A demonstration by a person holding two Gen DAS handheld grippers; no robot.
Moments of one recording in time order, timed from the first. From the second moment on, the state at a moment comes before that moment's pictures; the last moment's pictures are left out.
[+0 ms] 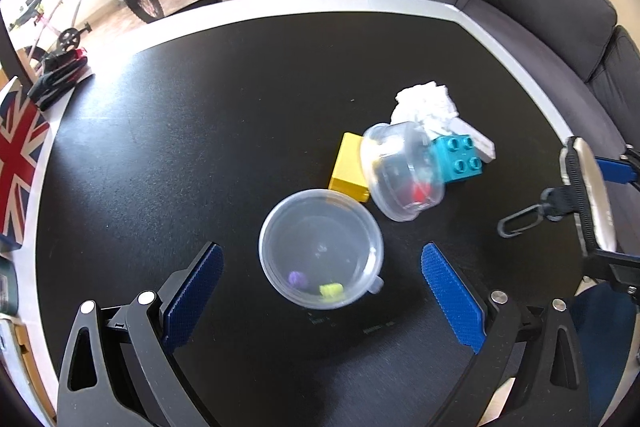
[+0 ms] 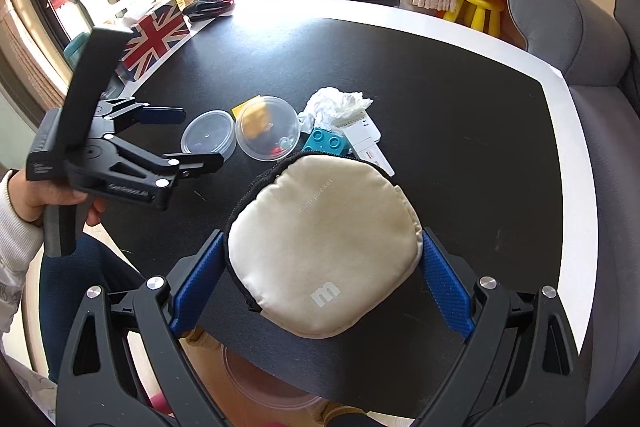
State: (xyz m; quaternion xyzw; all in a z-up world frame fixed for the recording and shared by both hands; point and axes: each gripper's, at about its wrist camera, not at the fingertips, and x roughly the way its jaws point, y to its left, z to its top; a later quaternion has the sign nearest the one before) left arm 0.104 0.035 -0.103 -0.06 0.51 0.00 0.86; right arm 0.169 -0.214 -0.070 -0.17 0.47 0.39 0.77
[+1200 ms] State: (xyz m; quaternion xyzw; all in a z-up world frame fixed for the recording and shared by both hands) left arm 0.054 0.007 -0.063 -0.04 0.47 -0.02 0.88; right arm 0.145 -0.238 -0.049 -0.15 0.44 0.39 0.79
